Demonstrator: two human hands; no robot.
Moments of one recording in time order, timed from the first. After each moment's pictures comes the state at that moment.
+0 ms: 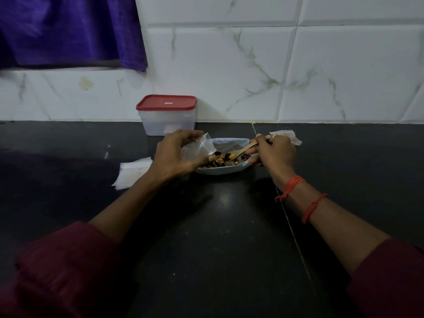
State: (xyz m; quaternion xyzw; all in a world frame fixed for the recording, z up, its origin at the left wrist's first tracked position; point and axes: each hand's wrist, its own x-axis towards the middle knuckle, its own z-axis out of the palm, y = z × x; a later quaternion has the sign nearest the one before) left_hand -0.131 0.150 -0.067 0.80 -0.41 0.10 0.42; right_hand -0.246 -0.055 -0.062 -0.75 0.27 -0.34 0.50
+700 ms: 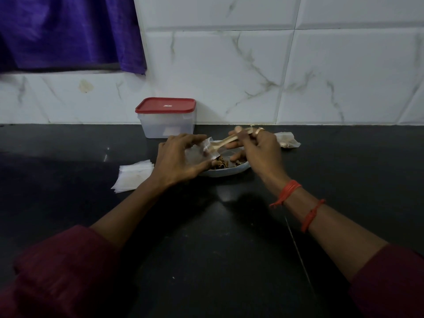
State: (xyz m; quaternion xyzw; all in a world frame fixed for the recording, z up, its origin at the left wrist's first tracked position) left_hand -0.134 0.148 -0.071 0.82 -0.43 0.14 0.36; right_hand -0.252 -0.029 -0.051 -0.75 0.09 -0.33 0.57
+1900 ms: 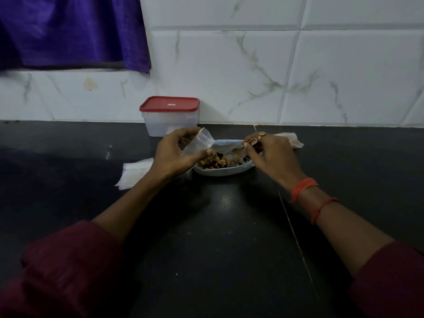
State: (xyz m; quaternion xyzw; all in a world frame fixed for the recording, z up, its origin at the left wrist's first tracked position) left_hand -0.123 0.148 -0.070 0.79 -0.37 0.12 0.48; right_hand -0.254 -0.070 -0.064 -0.91 0.01 -0.39 0.17
